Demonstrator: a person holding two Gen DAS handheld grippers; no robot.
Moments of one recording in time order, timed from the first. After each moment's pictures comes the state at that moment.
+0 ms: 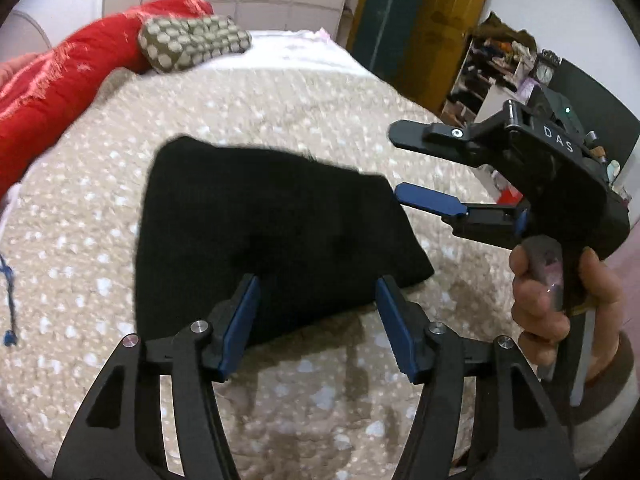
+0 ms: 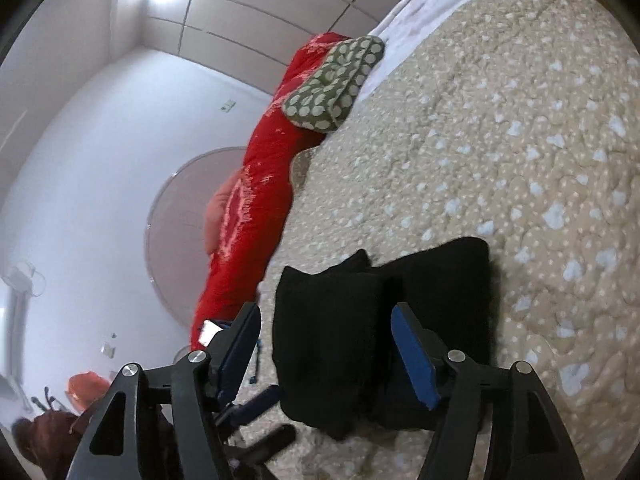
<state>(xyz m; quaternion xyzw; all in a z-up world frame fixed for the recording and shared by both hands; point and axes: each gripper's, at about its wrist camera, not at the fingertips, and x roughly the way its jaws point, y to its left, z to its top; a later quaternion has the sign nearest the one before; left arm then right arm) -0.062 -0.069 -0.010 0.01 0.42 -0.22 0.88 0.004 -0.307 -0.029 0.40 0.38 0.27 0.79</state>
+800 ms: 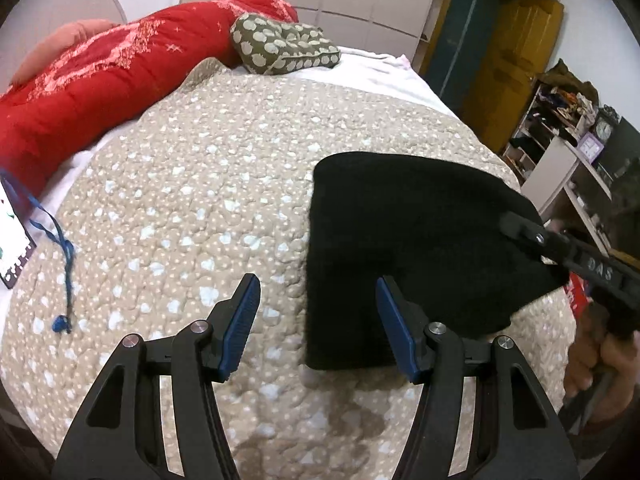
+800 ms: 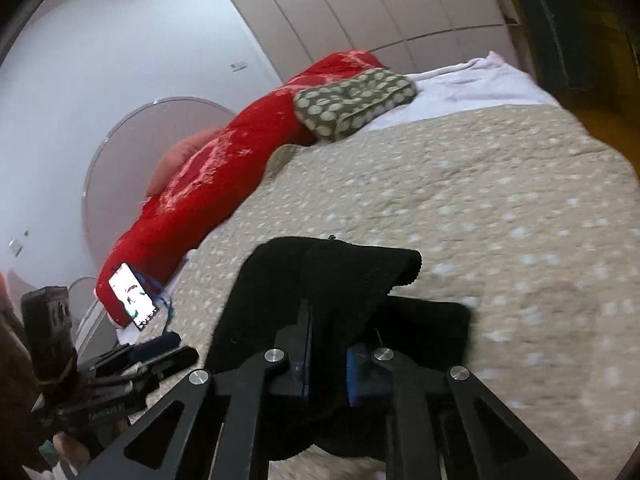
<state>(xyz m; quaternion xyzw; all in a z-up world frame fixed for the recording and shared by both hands) -0.038 0.001 -0.003 -0.04 0.41 -0.10 0.91 -0.001 -0.259 0.002 0.16 0.35 0.21 0.90</state>
